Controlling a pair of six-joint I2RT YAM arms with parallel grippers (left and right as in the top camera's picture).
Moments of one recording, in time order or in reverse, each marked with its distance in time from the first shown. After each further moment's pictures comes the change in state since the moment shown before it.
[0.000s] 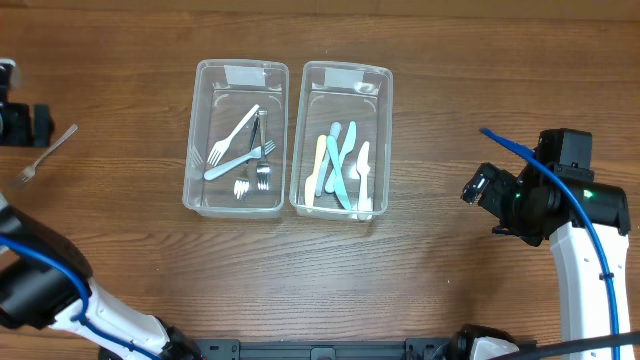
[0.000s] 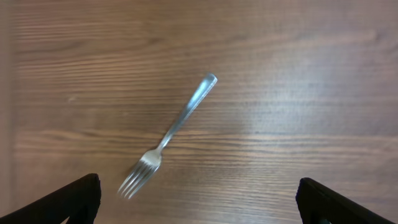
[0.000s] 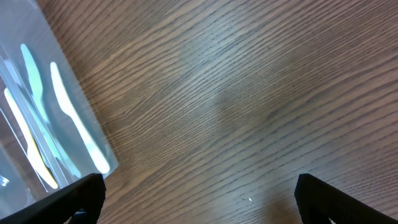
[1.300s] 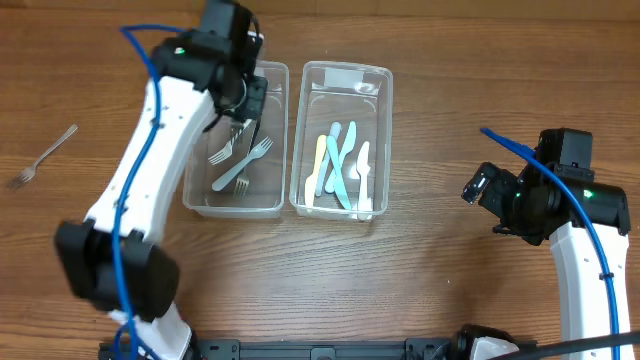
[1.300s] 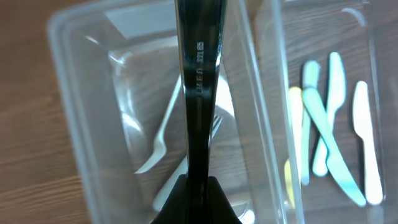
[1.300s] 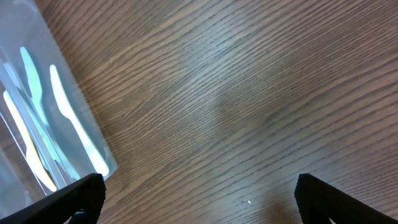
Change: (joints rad) left arm -0.938 -0.102 -0.003 -0.134 -0.199 -0.728; right arm 0.000 0.000 0.000 0.007 0.007 0.000
